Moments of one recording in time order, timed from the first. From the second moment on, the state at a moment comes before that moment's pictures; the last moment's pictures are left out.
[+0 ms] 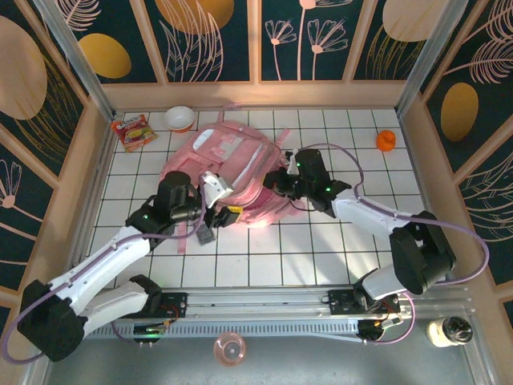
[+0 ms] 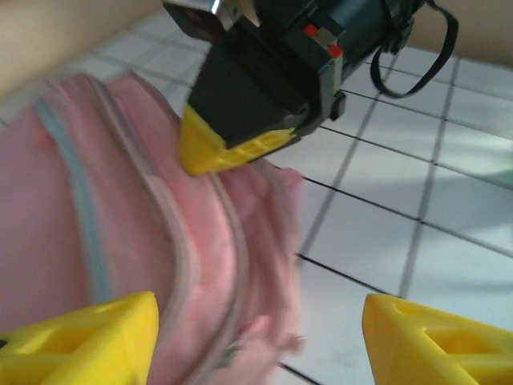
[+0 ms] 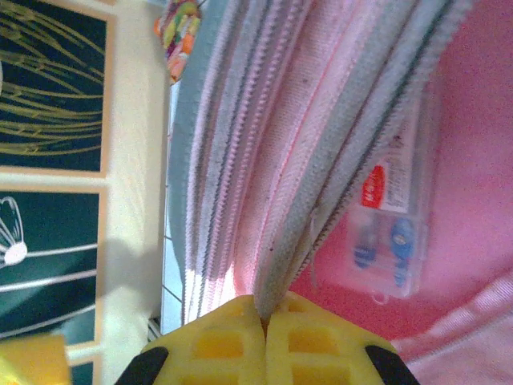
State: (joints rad) left arm -0.59 1.00 0.68 -0.14 0.44 0.28; right arm 0.59 1.43 0.87 0.02 -0.45 0.93
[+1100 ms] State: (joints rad) left arm -0.60 1.31 0.62 0.22 0.40 0.64; right arm 0.52 1.38 0.88 -0.04 -0.60 0.78
